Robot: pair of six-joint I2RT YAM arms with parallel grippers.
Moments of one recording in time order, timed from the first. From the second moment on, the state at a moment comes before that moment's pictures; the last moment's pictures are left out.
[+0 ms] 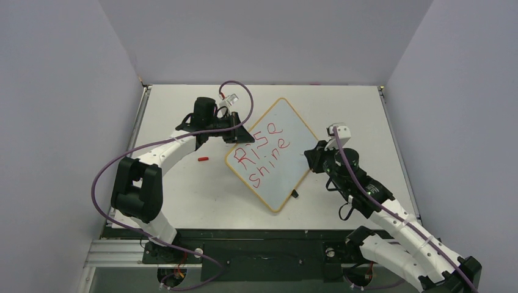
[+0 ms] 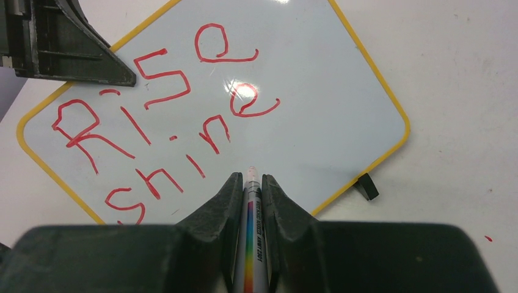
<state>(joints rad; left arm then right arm) -0.35 1.66 1.17 -0.13 0.76 -0.56 0.61 0.80 0.70 -0.23 0.18 0.35</state>
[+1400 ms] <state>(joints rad) -0.32 1.57 1.12 -0.16 0.71 -0.54 0.78 0.82 0.53 0.03 0.01 0.31</state>
